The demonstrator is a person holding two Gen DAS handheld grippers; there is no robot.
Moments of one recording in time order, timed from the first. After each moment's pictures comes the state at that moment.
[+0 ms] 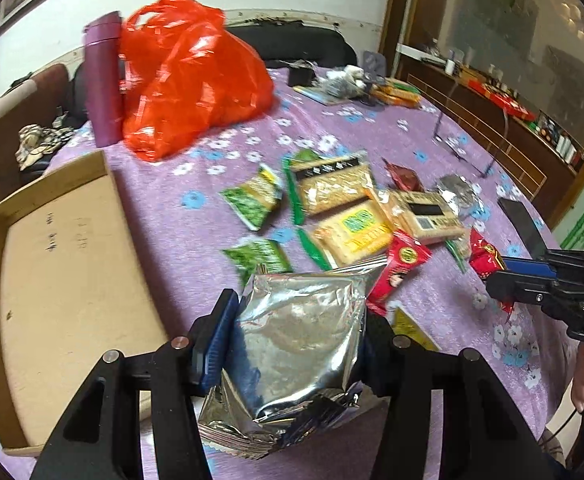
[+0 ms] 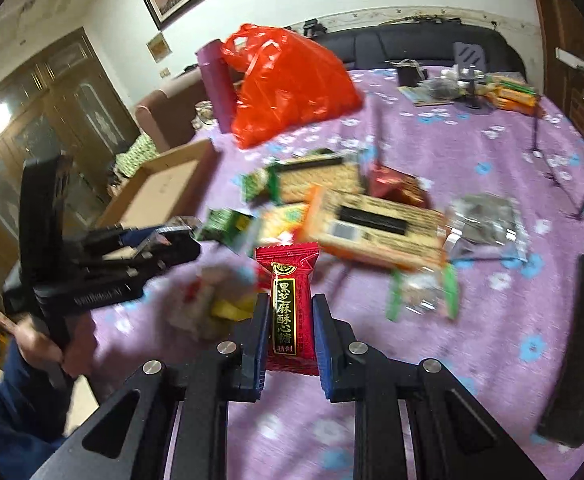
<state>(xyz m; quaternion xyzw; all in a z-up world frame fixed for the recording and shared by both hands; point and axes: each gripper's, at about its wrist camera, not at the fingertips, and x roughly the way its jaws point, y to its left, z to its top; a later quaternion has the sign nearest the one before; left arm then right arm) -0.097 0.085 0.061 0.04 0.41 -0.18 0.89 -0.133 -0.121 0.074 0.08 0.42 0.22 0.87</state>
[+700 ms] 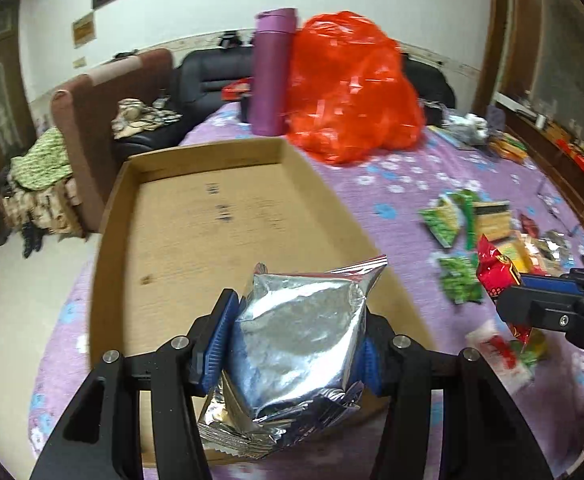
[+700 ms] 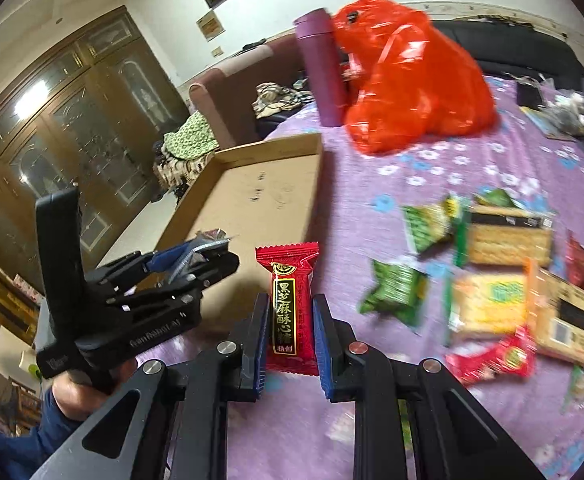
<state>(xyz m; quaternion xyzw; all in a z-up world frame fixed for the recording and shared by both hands) -0.097 0.219 0.060 -0.01 0.38 -0.02 0.92 -0.081 0.047 0.083 0.06 0.44 0.31 0.84</state>
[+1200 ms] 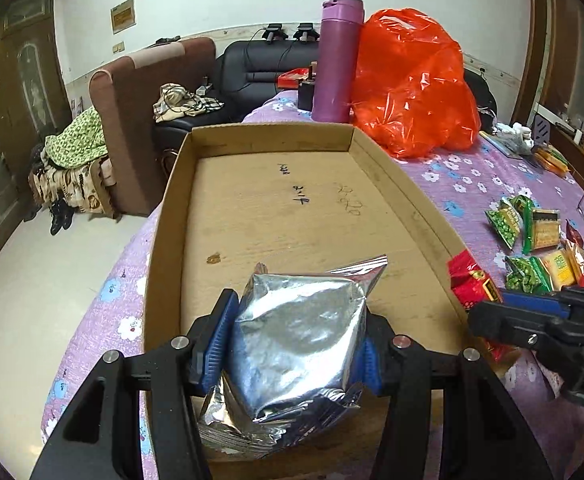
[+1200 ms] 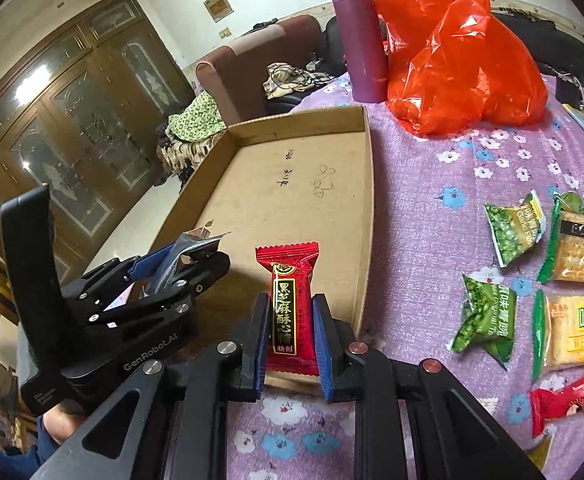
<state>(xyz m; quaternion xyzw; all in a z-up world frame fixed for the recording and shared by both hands) -0.095 0.262 0.039 -0.02 0.39 0.04 0.92 -0.057 0.107 0.047 0.05 0.46 0.32 0.83</state>
